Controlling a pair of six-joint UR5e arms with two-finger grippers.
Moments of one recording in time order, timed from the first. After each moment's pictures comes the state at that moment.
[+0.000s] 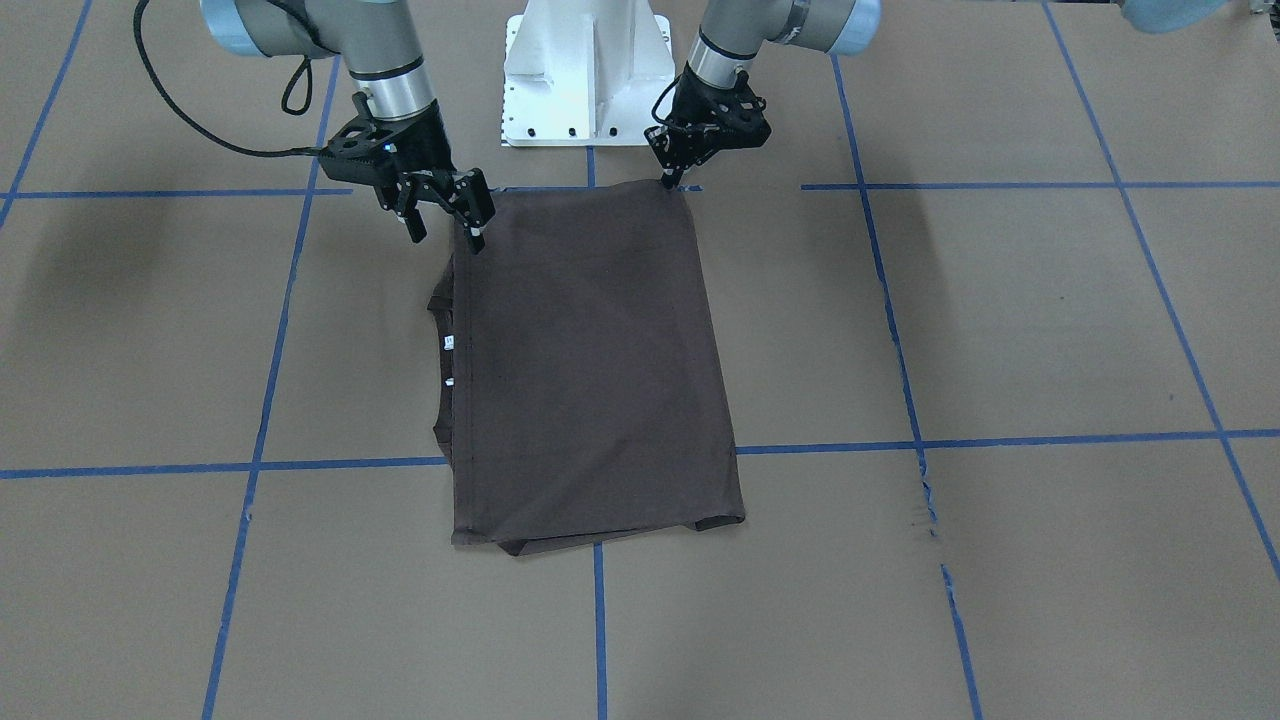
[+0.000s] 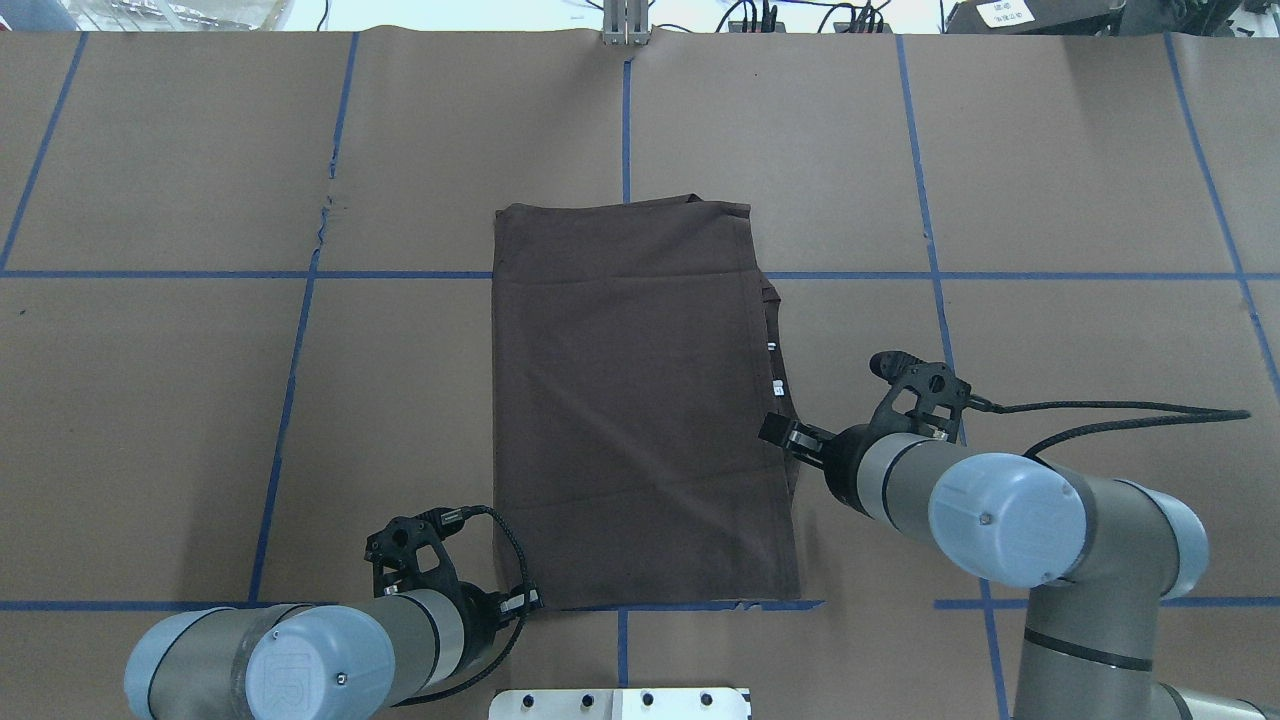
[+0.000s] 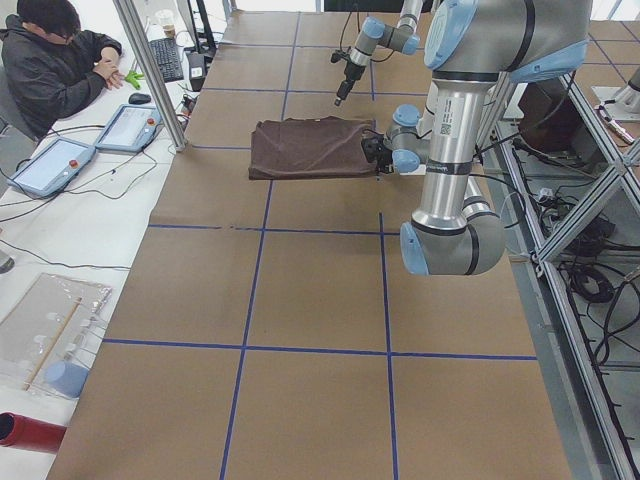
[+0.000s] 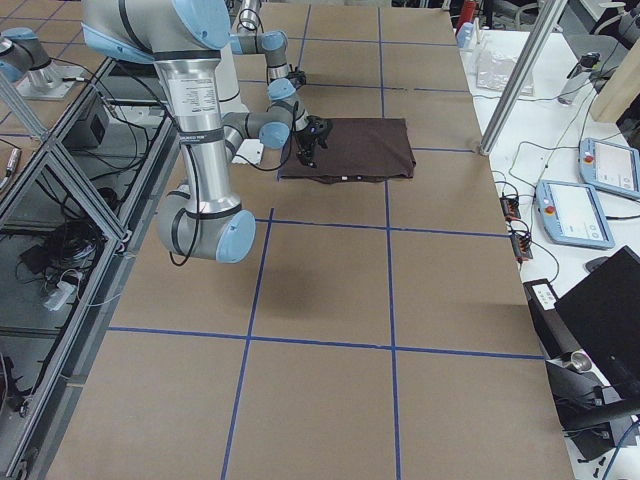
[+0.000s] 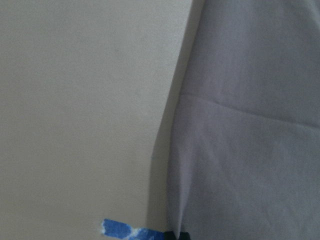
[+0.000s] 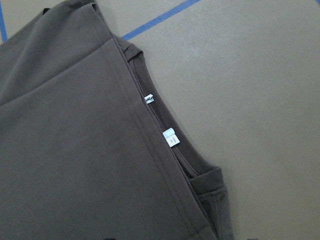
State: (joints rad) left arm -0.09 -1.87 -1.93 -1.98 -1.47 -1.85; right arm 0.28 -1.27 2.03 -1.46 1.43 1.83
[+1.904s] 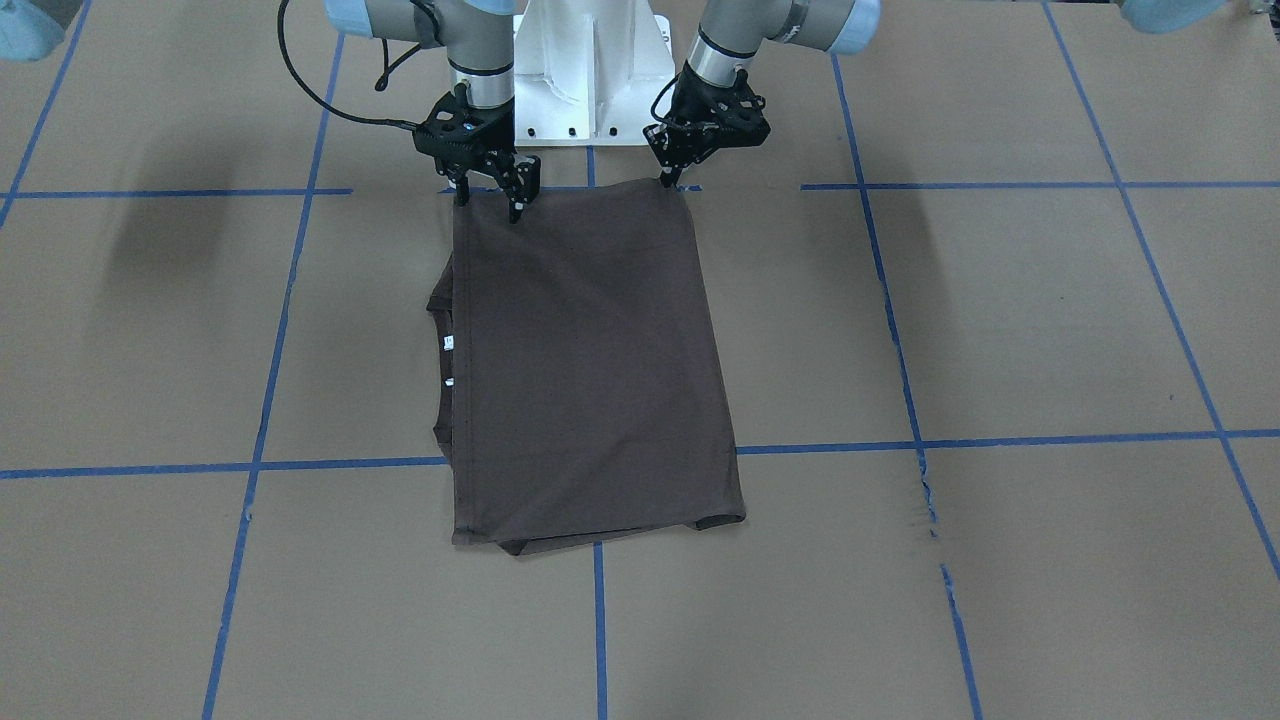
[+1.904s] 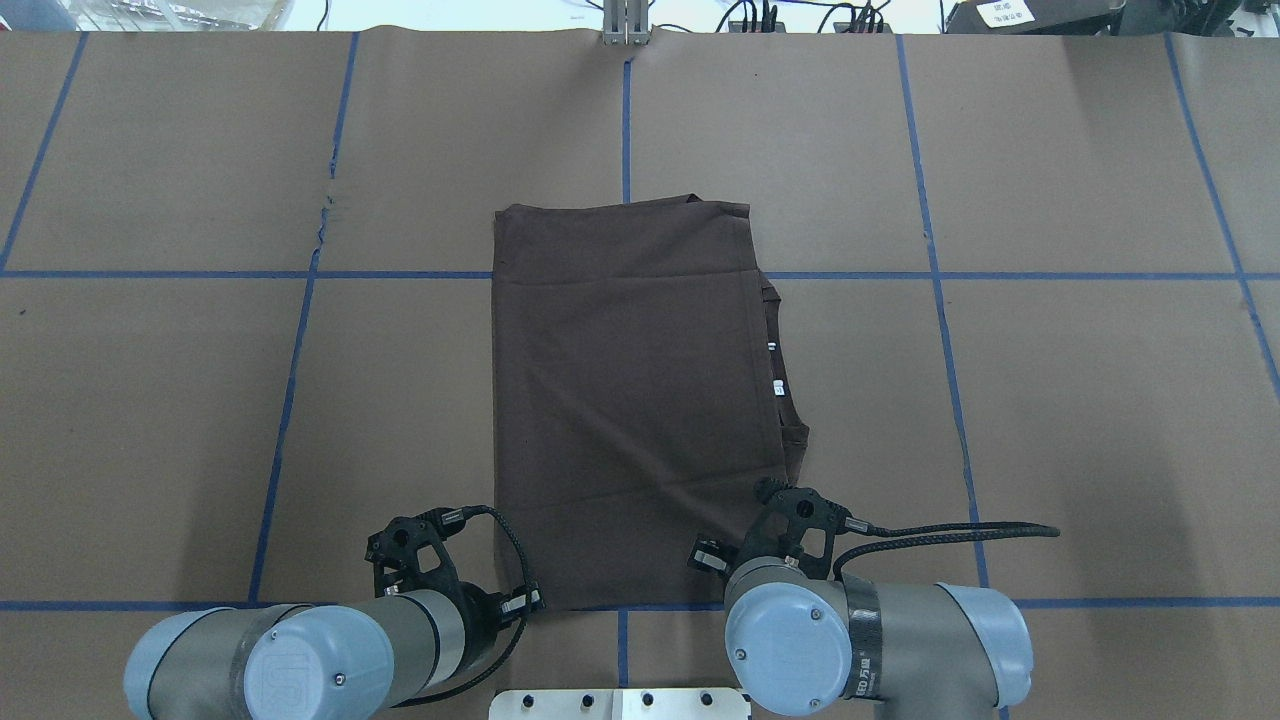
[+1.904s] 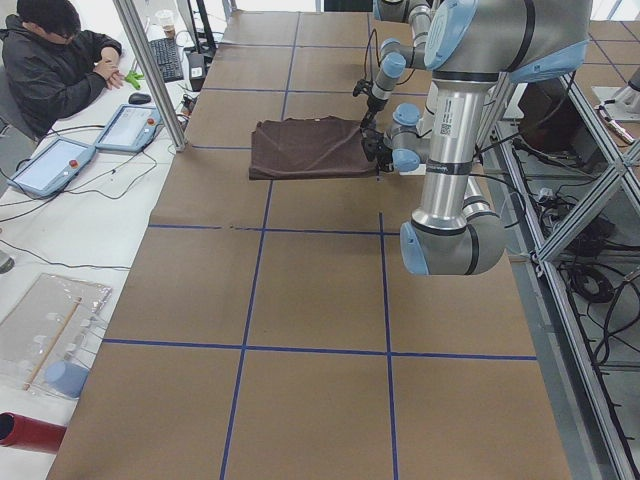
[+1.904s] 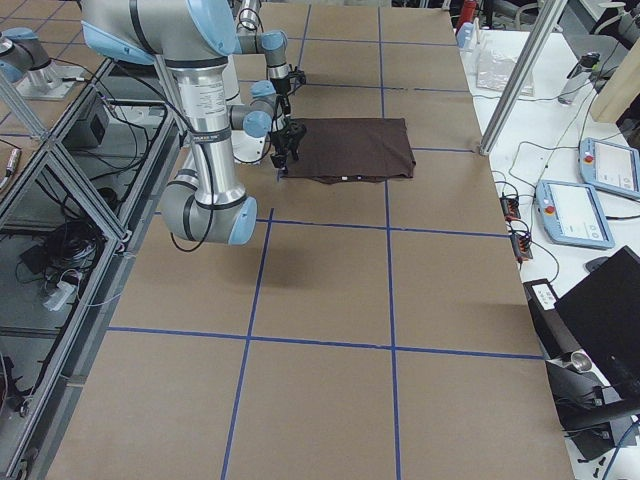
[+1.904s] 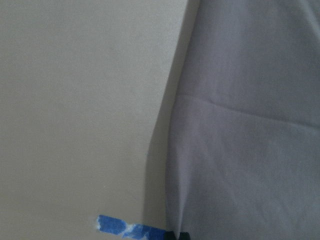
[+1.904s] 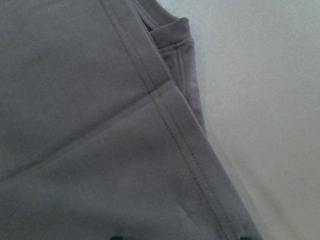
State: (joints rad) left arm -0.09 -1.87 -1.93 -1.99 -1.47 -1.85; right arm 0.10 -1.17 1.92 -1.64 1.38 1.92
